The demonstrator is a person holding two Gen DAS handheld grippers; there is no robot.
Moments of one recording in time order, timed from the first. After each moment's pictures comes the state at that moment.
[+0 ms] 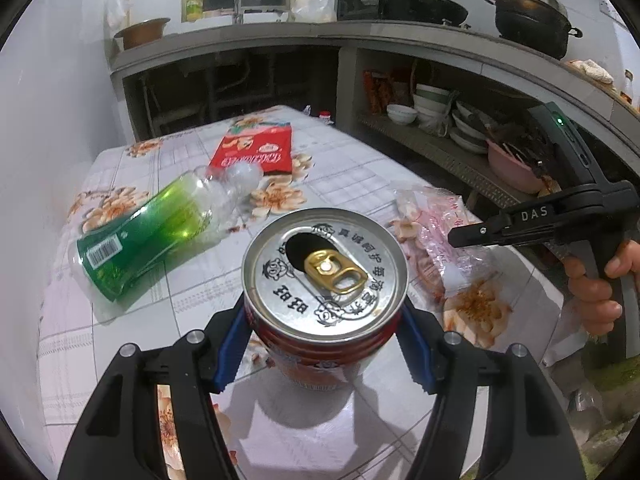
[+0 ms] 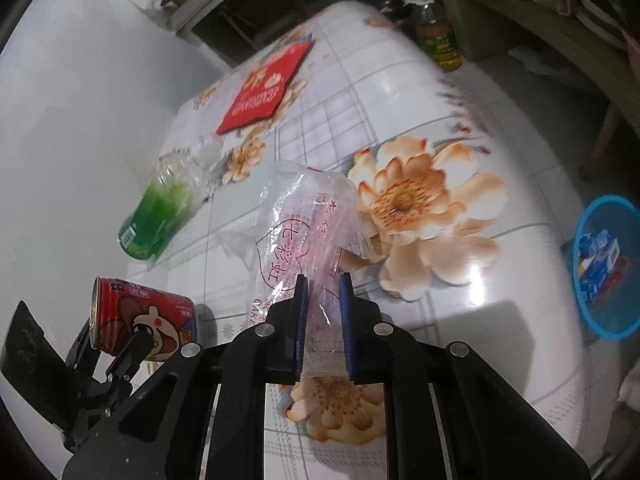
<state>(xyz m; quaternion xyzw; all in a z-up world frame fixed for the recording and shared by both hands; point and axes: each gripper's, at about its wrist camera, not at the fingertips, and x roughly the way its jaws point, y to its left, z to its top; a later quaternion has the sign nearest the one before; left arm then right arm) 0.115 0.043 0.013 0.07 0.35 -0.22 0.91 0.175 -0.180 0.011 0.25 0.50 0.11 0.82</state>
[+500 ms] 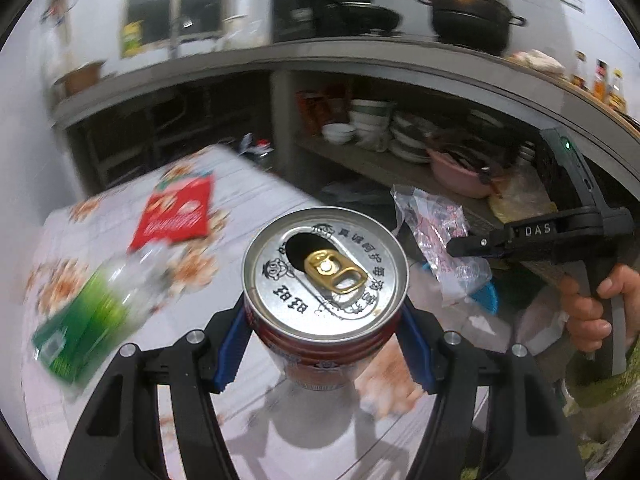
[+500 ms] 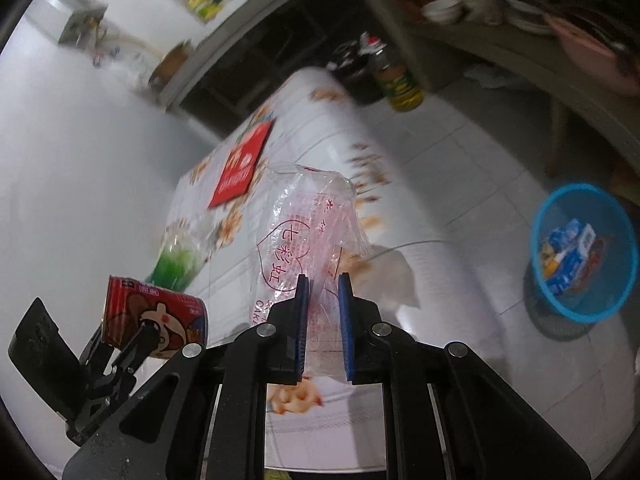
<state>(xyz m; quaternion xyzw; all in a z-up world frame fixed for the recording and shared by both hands) 0.121 -0.045 0.054 0.11 0.31 -0.32 0.89 0.115 -0.271 0.034 0.34 0.42 0.06 0.84</state>
